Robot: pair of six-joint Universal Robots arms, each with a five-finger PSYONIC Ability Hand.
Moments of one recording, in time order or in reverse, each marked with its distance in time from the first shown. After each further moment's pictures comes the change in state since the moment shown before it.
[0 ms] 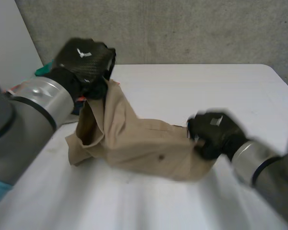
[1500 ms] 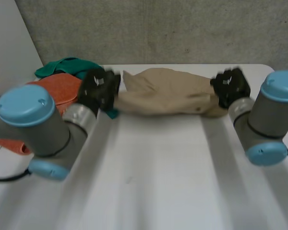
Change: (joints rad) left arm 0.078 -0.347 -0.161 0.493 0.083 -0.062; right arm -0.127 0.519 -0.327 -0.421 0.133 -0.413; left_hand 0.015 0.003 0.002 0.004 0.034; right_hand 0.000 0.018 0.006 0.004 0.024
